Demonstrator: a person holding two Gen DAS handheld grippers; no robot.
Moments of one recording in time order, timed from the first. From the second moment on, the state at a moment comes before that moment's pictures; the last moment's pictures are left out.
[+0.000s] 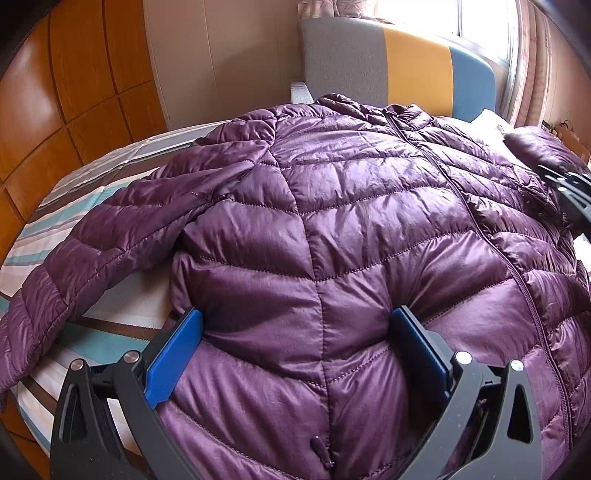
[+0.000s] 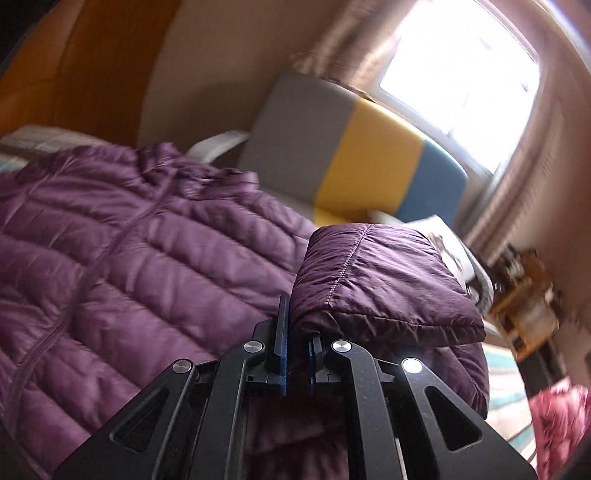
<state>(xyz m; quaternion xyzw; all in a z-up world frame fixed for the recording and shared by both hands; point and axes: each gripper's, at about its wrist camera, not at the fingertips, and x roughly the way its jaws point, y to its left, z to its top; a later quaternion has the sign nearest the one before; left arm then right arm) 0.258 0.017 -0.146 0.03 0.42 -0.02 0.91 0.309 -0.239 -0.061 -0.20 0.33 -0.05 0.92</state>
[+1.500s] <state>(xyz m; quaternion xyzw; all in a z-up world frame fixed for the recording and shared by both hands) 0.240 0.055 -0.131 -0.08 0.41 0.05 0.91 0.225 -0.148 -0.062 -0.42 0.25 0.15 0.86</state>
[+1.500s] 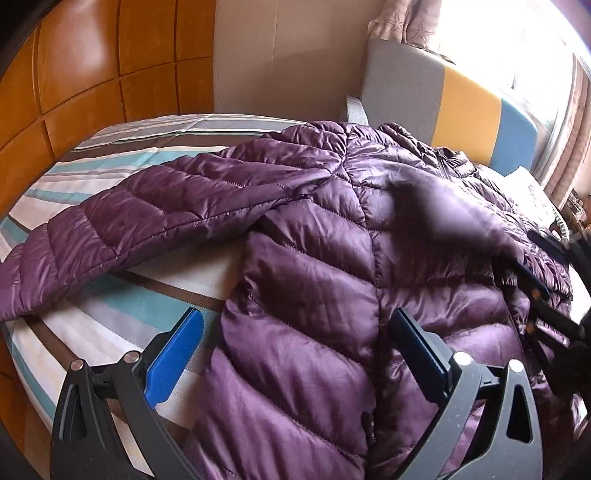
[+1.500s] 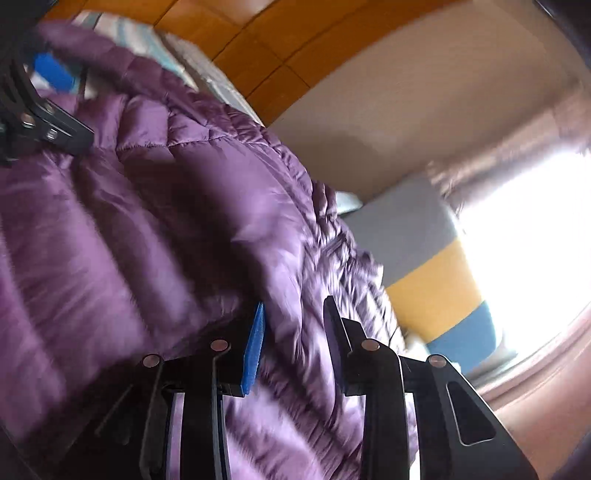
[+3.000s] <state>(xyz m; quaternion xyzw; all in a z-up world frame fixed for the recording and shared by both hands) 0.325 -0.002 -0.109 -0.07 0.38 0.01 0.92 0.318 -0.341 -0.089 0.09 0.43 -0.07 0.89</state>
